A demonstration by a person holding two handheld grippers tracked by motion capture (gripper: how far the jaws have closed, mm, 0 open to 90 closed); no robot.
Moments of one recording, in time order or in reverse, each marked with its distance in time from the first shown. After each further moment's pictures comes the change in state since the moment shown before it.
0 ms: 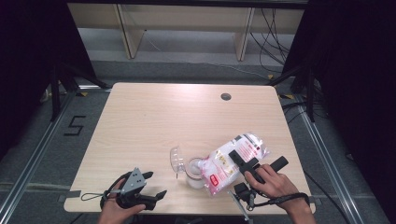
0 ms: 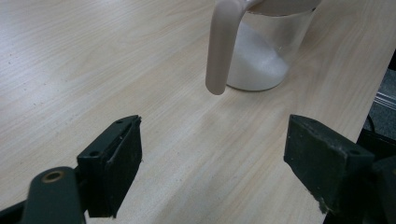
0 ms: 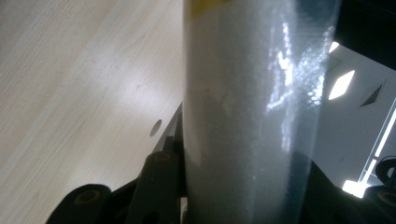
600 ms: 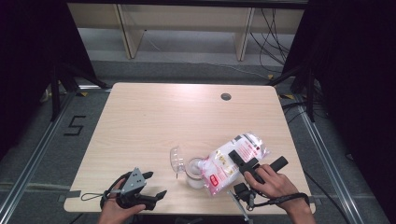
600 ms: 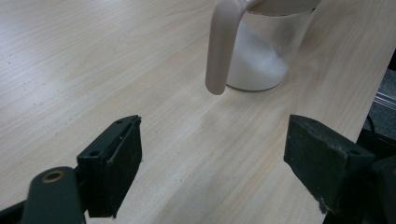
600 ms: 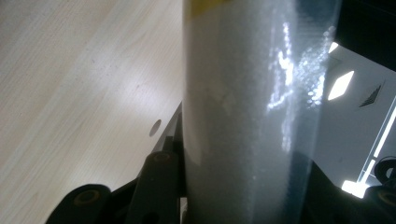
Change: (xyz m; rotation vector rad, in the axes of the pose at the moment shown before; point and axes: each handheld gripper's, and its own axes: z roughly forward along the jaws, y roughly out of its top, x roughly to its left) left arm 0.000 0.000 0.000 -0.001 -0.002 -0.001; right arm 0.000 0.000 0.000 -0.002 -0.009 -0.007
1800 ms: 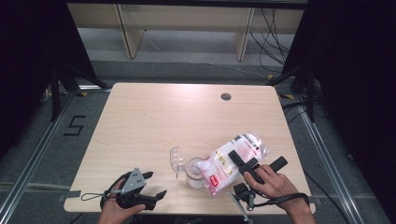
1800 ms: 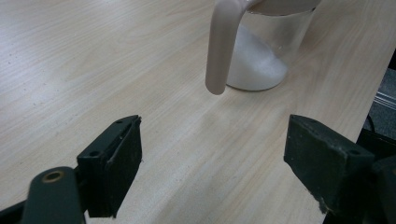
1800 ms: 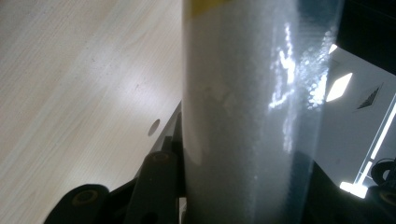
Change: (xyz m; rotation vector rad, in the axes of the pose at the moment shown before) left arm 0.000 0.000 0.000 0.002 0.000 0.000; right arm 0.001 0.001 0.000 0.002 0.001 -0.017
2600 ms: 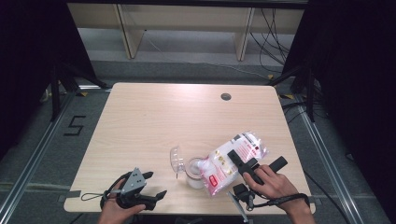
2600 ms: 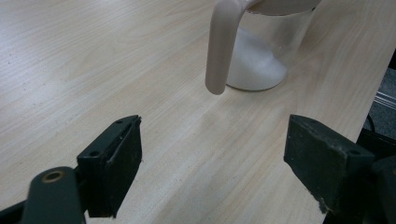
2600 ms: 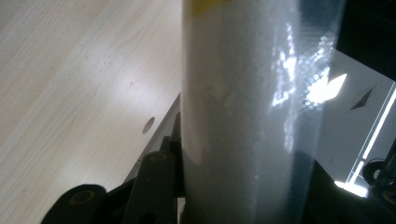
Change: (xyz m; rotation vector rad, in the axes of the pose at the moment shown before) left arm 0.000 0.000 0.000 0.000 0.001 0.000; right arm -0.003 0.002 -0.002 0.006 -0.010 -0.016
